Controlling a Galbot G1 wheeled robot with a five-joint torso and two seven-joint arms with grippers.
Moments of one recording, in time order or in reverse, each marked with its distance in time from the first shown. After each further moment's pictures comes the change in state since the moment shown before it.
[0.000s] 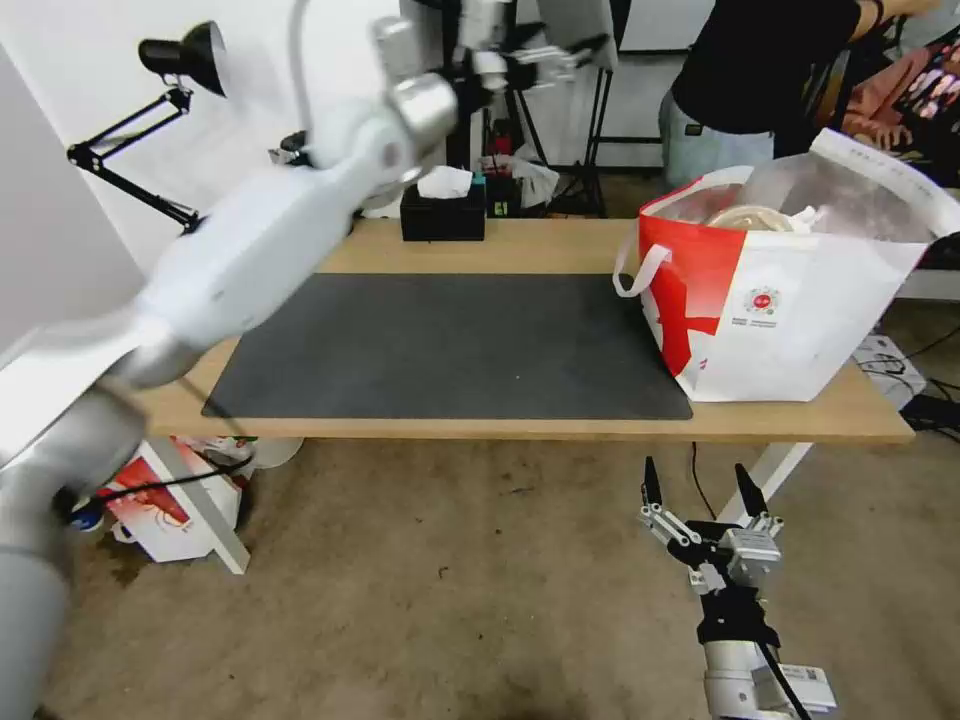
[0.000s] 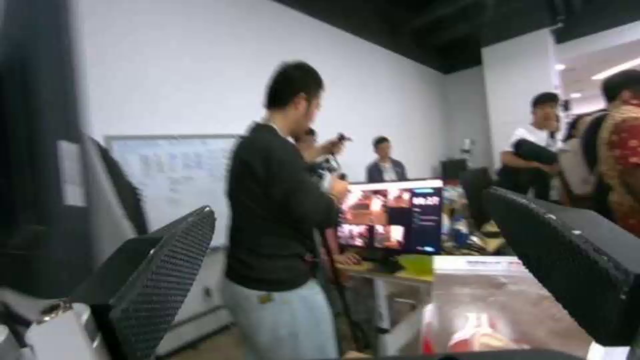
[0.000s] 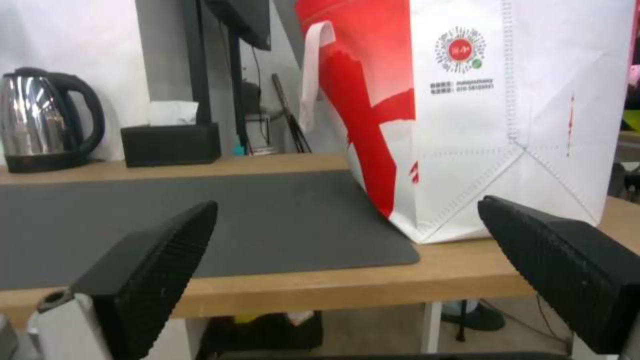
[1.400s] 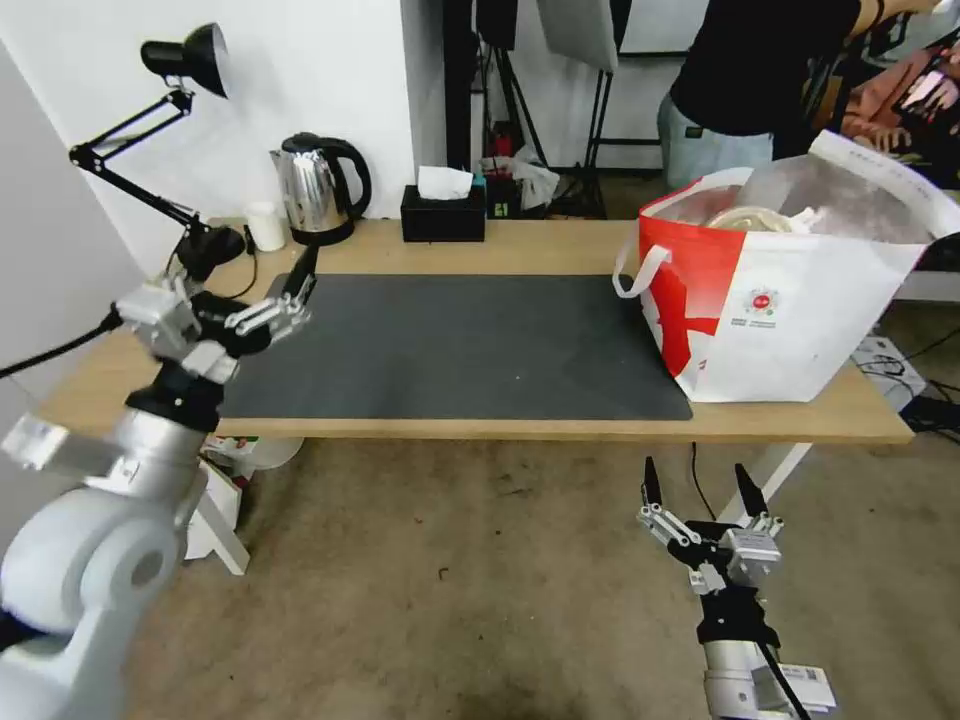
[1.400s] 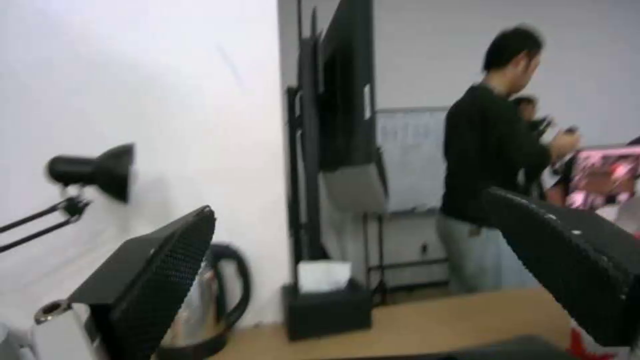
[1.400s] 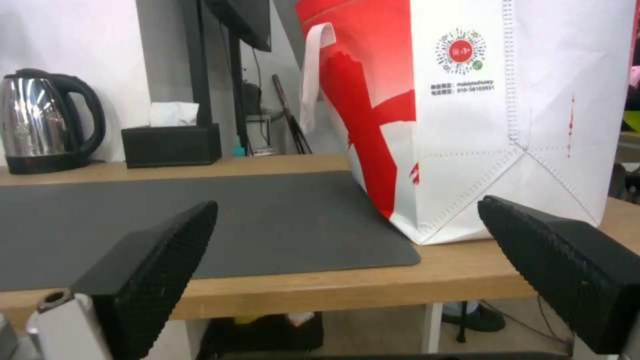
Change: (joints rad) left arm 1.498 -0.225 -1.127 -0.922 0.587 0.112 -0.169; right arm 0.000 0.000 0.000 0.000 0.000 0.000 0.000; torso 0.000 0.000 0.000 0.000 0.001
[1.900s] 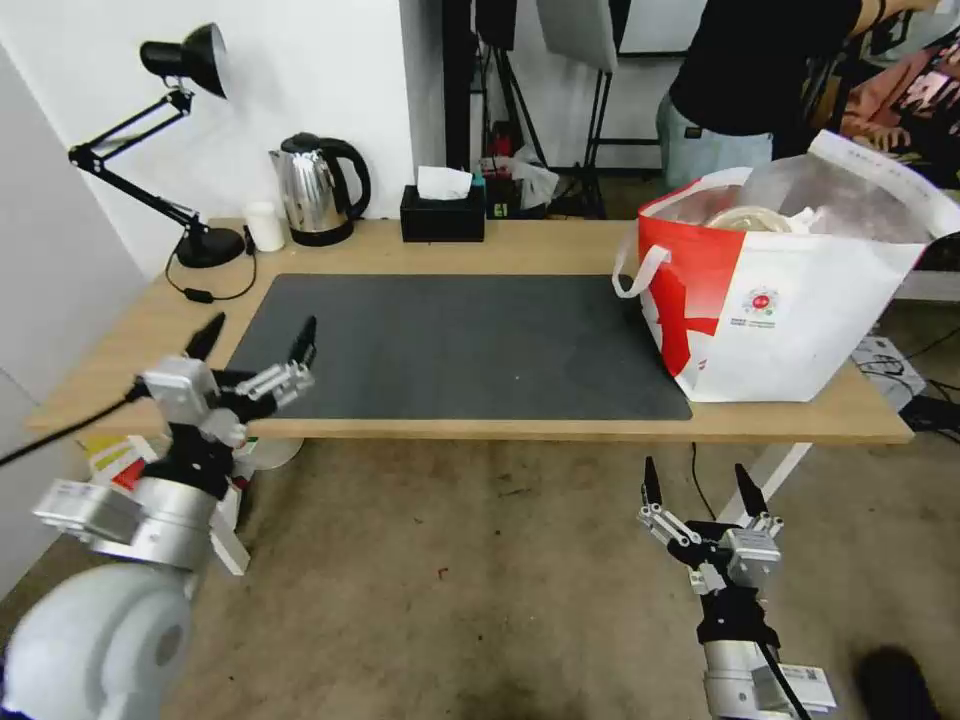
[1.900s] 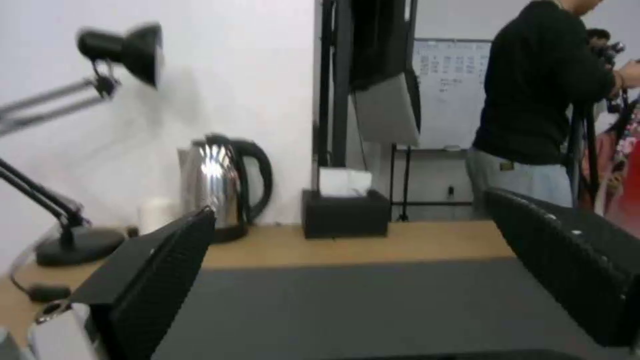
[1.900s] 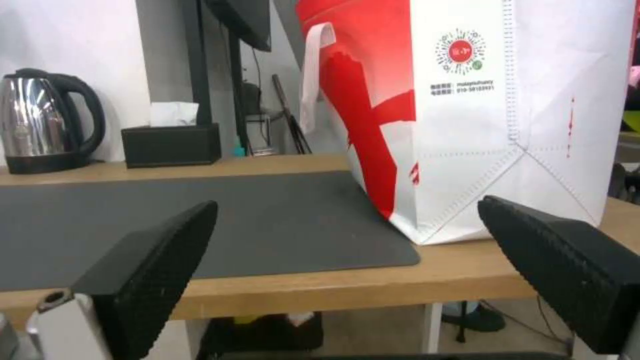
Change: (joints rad) left arm 0.142 -0.161 0.136 0.050 0.186 -0.034 -0.038; right arm 0.000 0.000 0.000 0.000 0.000 0.000 0.000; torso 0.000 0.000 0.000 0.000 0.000
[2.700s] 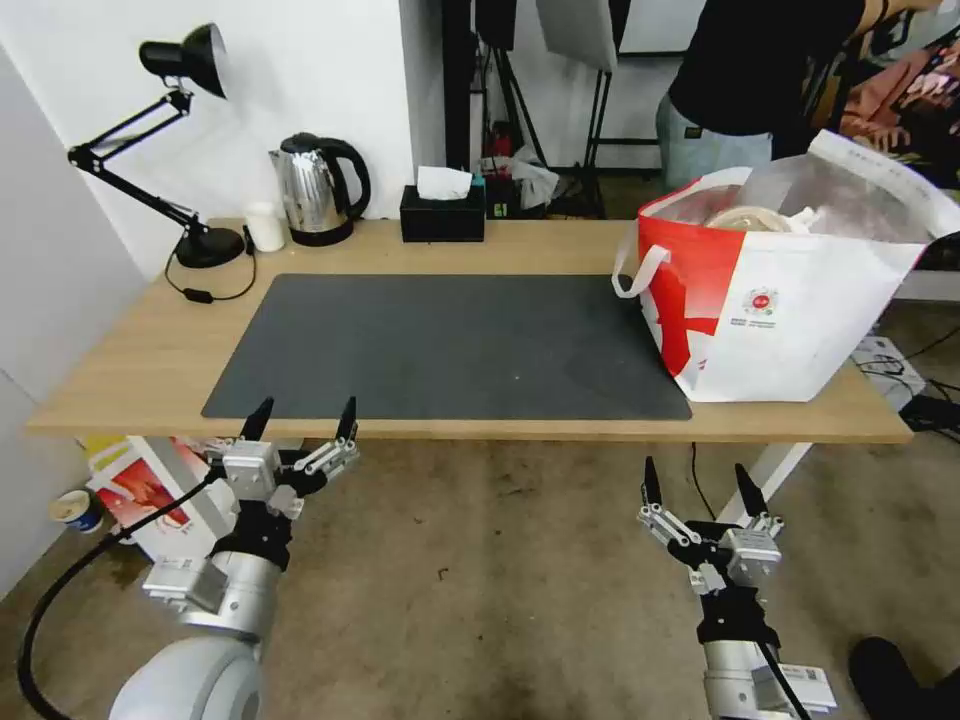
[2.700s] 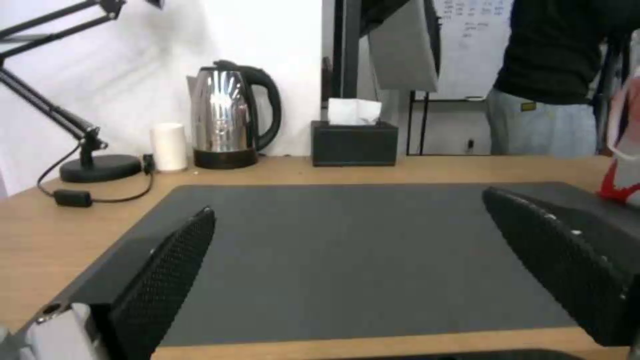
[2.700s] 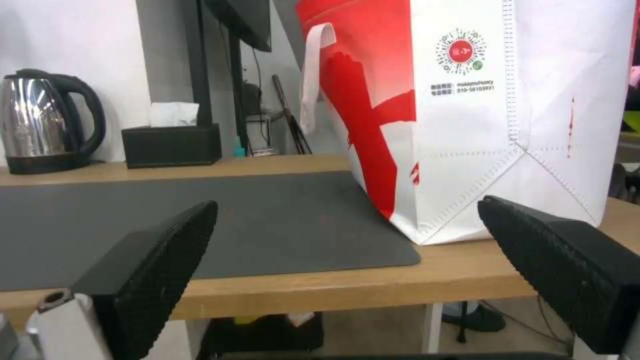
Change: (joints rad) left arm 0.172 -0.111 0.078 0.041 0.179 -0.120 0.000; right arm 0.000 0.000 0.000 0.000 0.000 0.000 0.000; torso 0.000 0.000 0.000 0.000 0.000
